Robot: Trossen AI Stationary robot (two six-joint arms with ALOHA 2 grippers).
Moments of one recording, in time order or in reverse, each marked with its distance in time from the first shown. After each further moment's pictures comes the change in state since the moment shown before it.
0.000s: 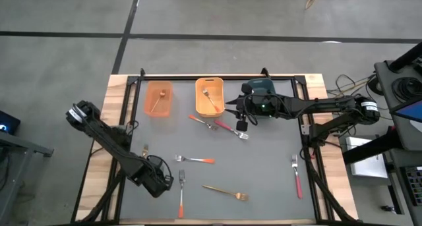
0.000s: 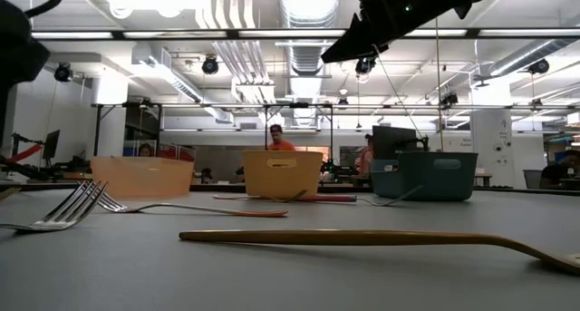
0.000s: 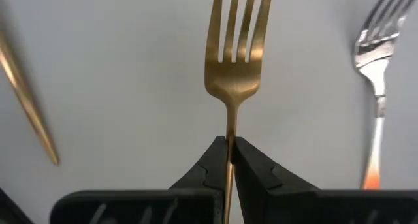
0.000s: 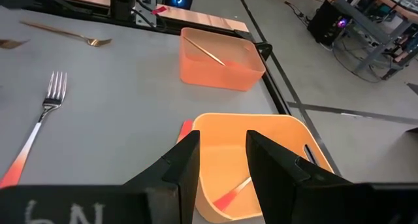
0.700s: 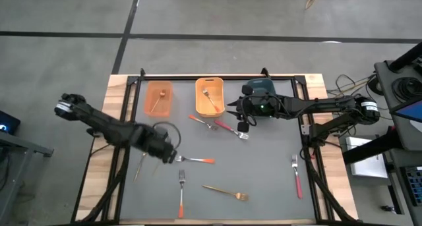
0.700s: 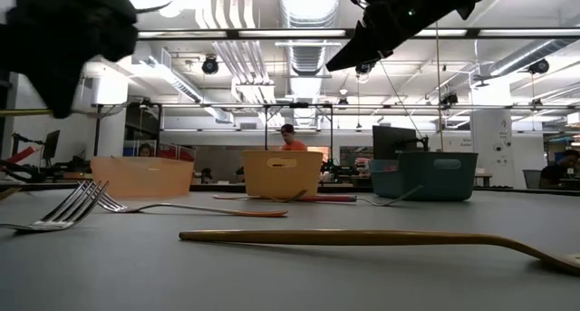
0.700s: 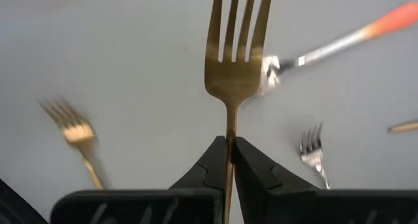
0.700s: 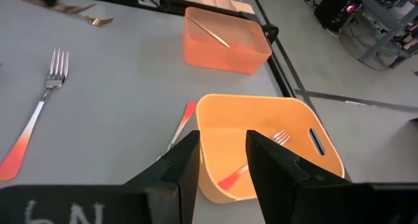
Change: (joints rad) left arm 0.388 -0.246 0.009 -0.218 -0.102 0.582; right arm 0.000 0.000 0.000 -0.067 0.000 0.001
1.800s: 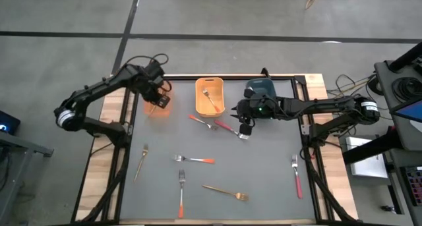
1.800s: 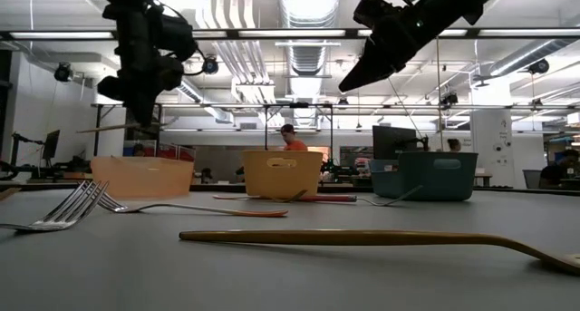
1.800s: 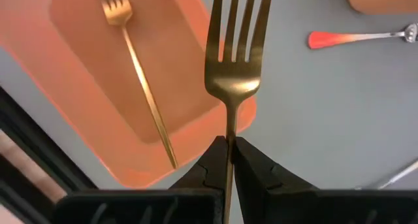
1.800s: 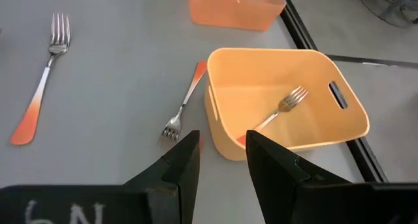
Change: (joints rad) left arm 1.129 0.035 0.158 -0.146 0.167 1.220; right arm 0.000 0.000 -0.032 -0.099 0.000 0.089
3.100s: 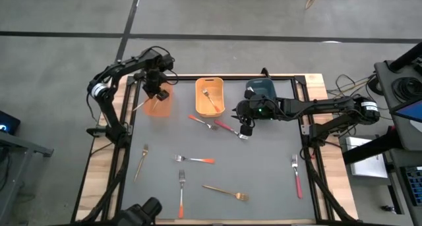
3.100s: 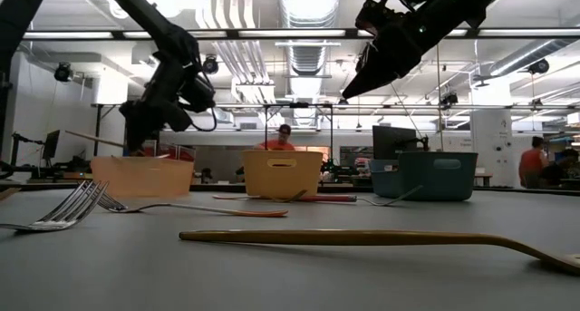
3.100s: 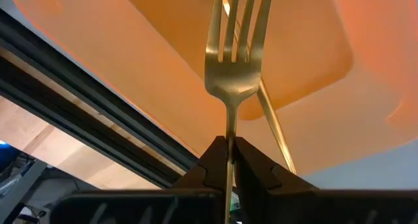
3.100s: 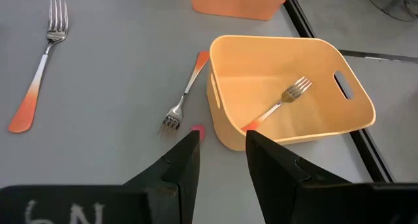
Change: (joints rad) left arm 0.168 0.497 0.282 -0.281 -0.191 0.268; right arm 0.000 0.000 -0.021 -0.001 0.001 -0.001
